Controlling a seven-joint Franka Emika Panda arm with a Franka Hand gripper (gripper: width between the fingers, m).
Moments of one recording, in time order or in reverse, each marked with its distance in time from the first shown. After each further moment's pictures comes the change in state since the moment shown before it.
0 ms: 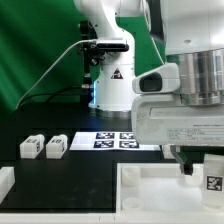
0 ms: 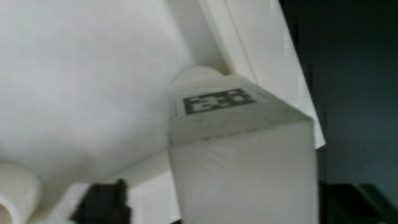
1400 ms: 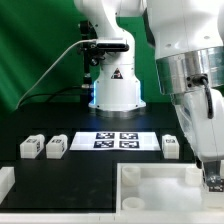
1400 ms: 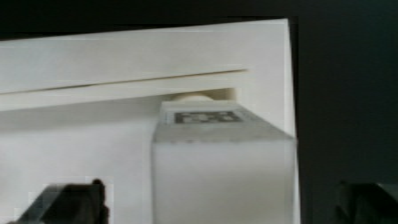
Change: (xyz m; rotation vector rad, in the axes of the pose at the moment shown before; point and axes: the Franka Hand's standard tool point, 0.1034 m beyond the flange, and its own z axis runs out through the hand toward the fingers) arm -0.006 0.010 0.003 0.103 0.012 0.983
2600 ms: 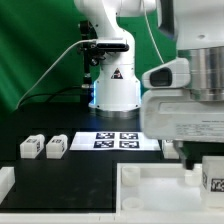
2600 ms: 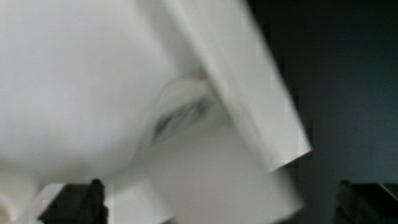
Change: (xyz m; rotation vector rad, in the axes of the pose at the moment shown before) arm -0.007 -0.012 -0.006 -0.136 -0.001 -1.170
